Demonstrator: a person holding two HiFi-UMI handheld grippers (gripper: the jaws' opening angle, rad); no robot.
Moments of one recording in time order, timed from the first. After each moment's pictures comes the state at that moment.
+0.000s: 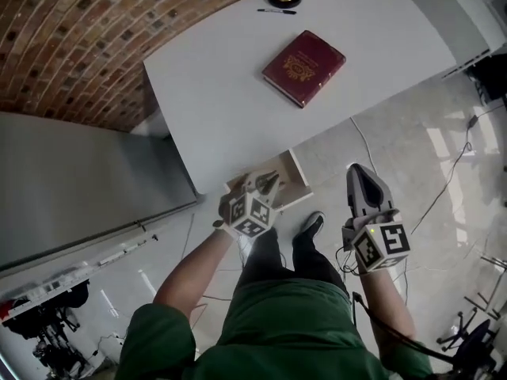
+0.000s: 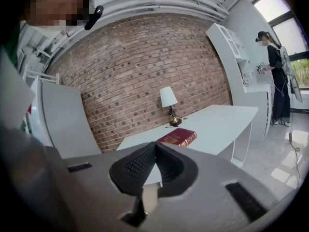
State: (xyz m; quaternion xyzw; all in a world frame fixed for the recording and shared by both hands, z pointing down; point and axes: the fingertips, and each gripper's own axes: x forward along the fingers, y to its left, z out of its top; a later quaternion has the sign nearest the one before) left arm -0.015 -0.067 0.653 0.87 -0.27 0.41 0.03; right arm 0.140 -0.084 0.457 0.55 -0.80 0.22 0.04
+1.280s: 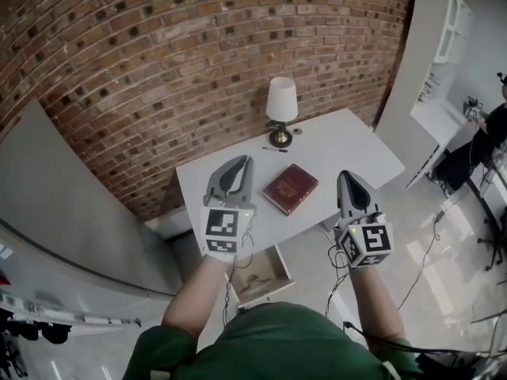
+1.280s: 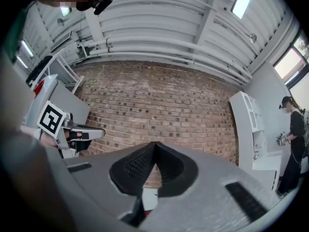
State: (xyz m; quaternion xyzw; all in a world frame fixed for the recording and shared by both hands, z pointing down) left arm -0.064 -0.147 0.144 0.84 -0.52 -0.02 -0.12; right arm 0.135 -0.105 0.150 0.57 -0.81 -0.09 -0.05
